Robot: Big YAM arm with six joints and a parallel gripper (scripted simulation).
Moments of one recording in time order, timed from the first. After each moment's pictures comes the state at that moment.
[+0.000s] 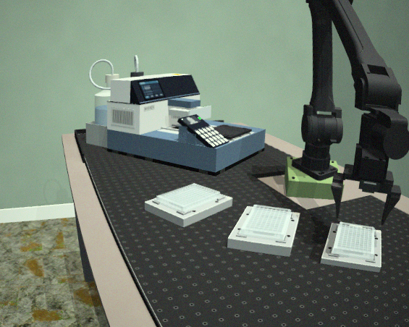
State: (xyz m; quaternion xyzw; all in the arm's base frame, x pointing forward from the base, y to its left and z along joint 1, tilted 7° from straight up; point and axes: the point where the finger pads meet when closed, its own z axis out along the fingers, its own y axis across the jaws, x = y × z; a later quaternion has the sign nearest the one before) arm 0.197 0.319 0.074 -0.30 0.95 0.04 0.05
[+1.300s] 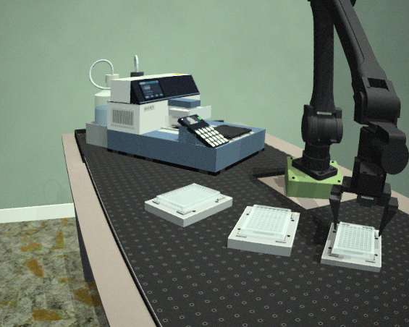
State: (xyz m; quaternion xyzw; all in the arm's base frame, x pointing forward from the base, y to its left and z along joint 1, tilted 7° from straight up) arm 0.198 0.321 0.049 -0.30 0.95 0.03 0.05
